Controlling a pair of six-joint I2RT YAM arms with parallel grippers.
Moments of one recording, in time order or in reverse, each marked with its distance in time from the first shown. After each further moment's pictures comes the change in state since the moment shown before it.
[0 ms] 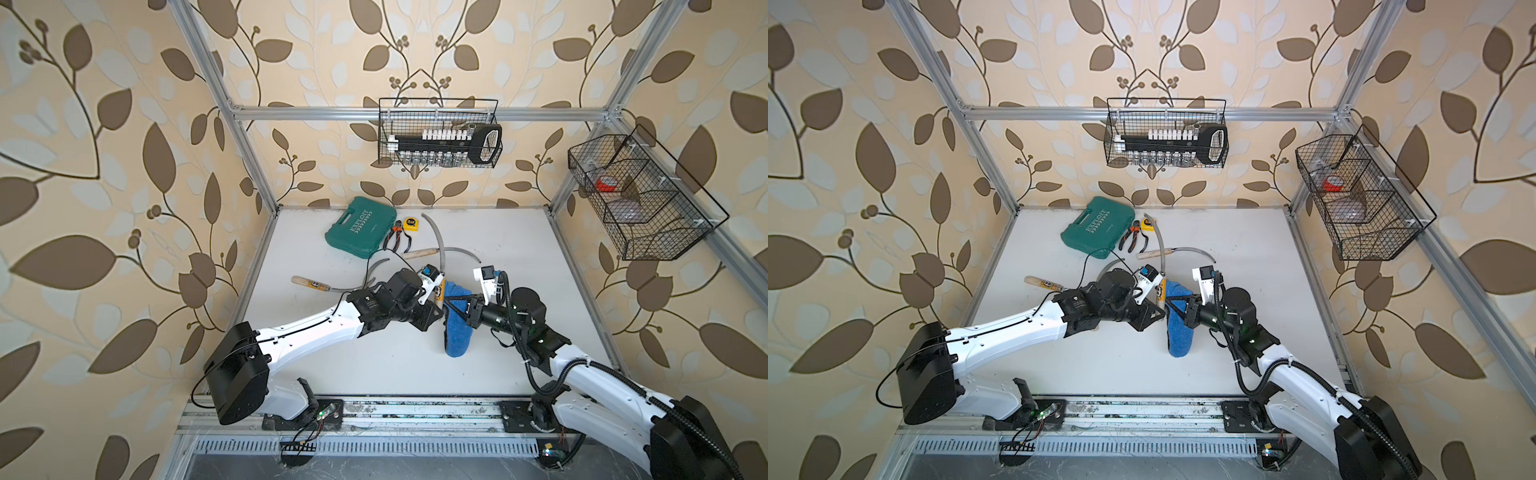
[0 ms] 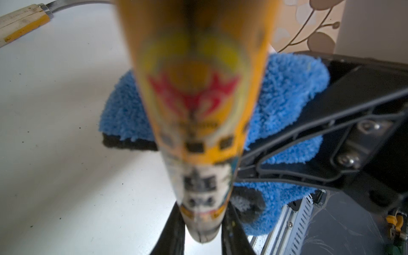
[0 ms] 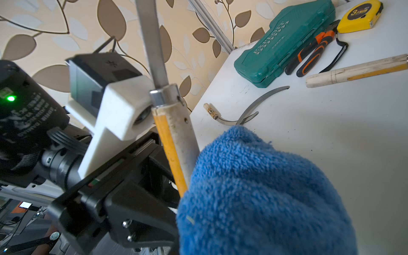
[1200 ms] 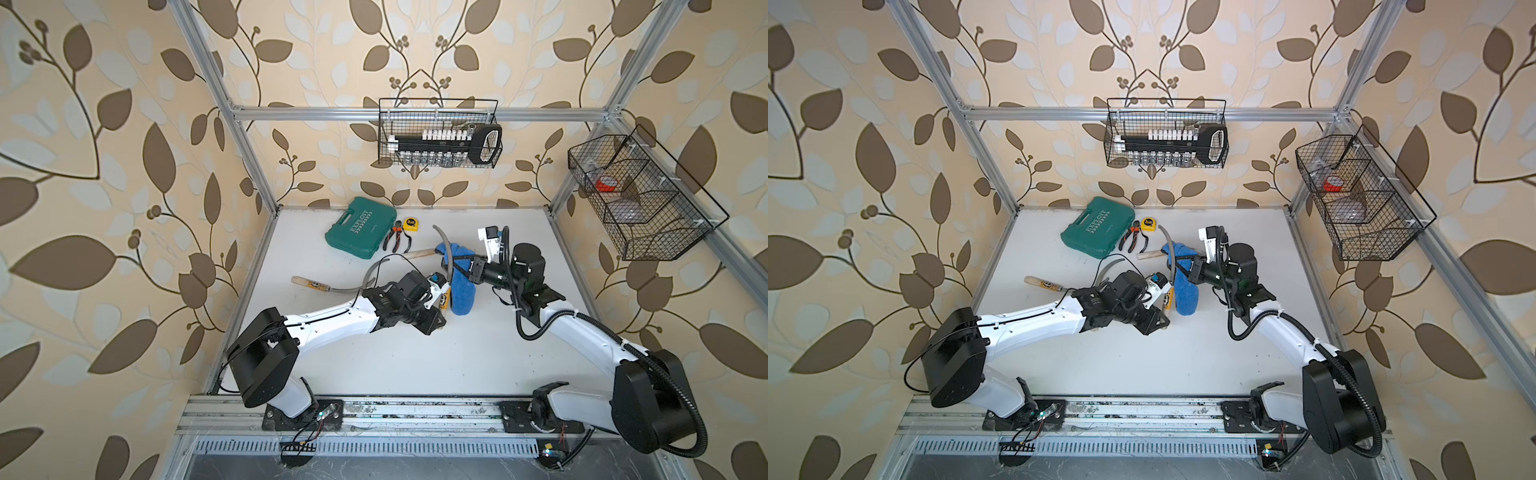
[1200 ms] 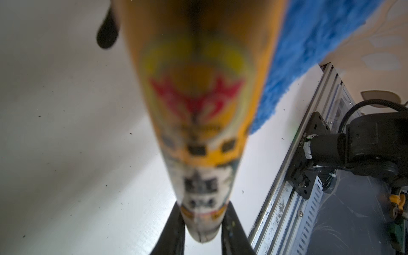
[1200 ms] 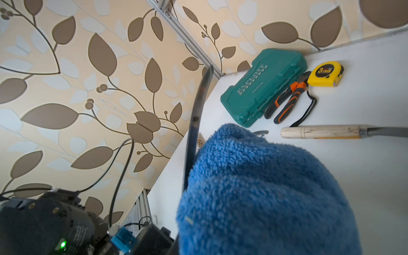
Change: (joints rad) left arm 0.001 0.141 0.019 -0.006 0.080 0.043; right arm -0.230 0.336 0.372 -0.051 -0.165 -0.041
